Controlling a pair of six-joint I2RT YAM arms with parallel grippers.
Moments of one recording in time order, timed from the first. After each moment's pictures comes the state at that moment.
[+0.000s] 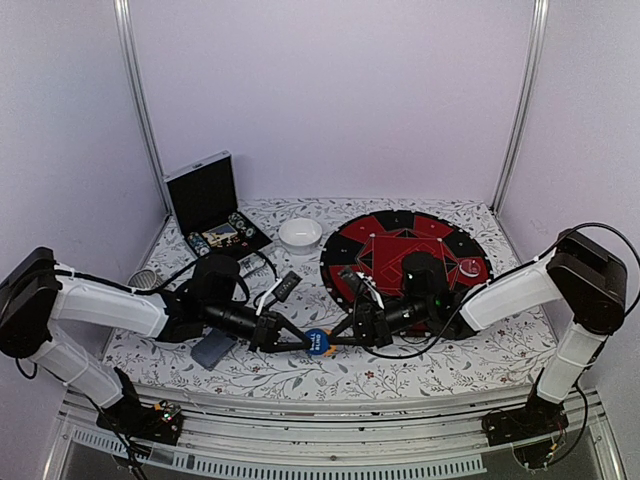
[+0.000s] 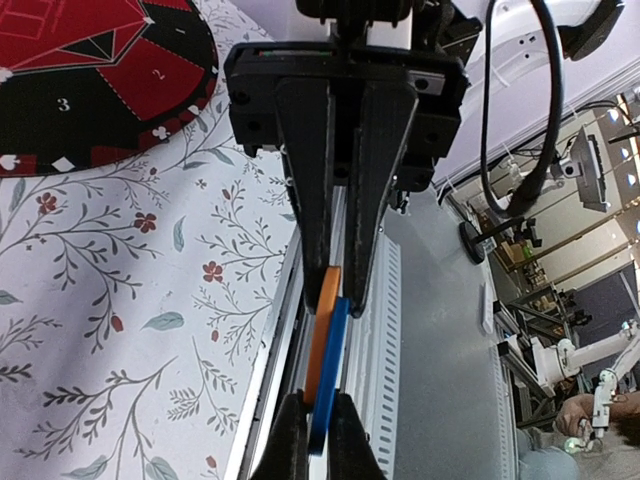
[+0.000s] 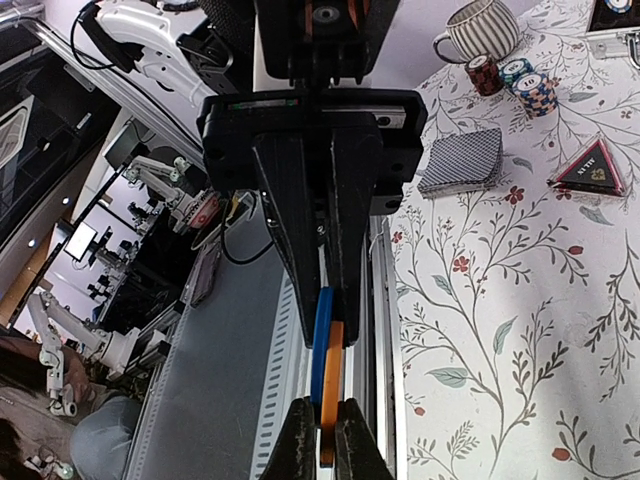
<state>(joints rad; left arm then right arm) -0.85 1.44 0.57 0.40 0.78 -0.48 0.87 1.74 0.72 0.70 -0.96 0.51</state>
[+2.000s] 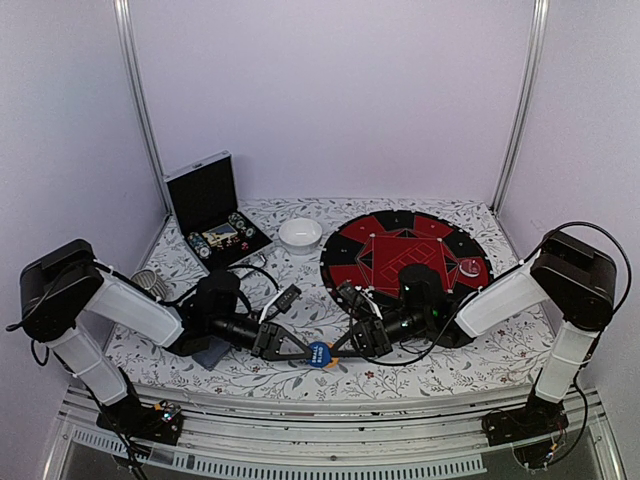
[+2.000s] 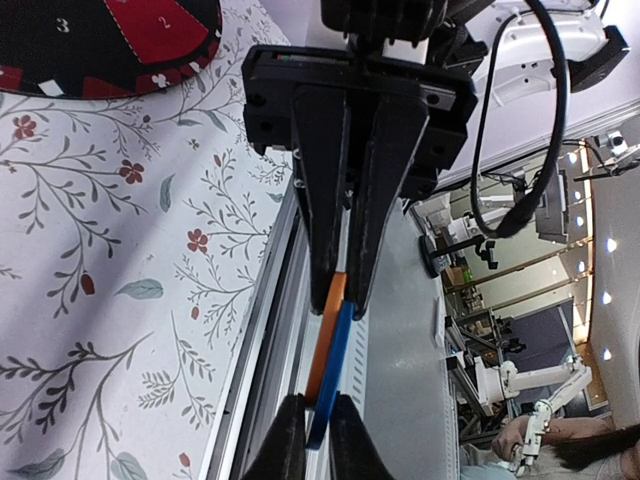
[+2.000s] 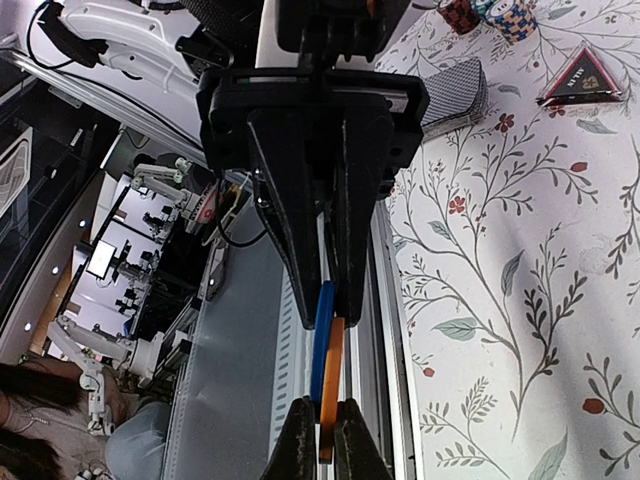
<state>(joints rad) -0.83 1.62 0.48 0.76 0.87 -0.73 0.88 1.80 0.68 0.76 -0.97 0.62</state>
